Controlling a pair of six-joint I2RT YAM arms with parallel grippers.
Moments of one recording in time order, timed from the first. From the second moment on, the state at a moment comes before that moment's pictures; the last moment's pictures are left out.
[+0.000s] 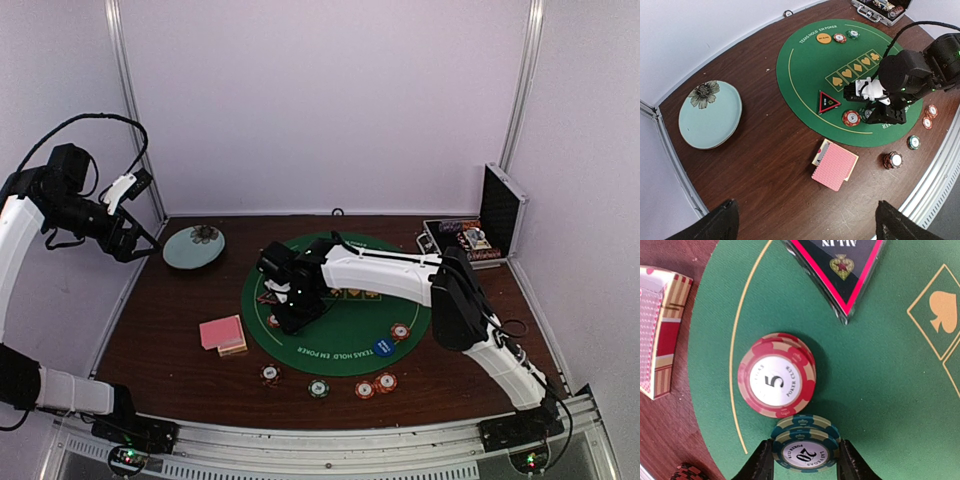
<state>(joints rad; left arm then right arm) 0.05 1.19 1.49 -1.28 0.53 0.60 1.02 2.51 2.27 -1.01 0.03 0.32</state>
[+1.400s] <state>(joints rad) 0.05 1.19 1.49 -1.28 0.54 0.60 1.22 2.14 1.66 -0.91 -0.01 0.39</state>
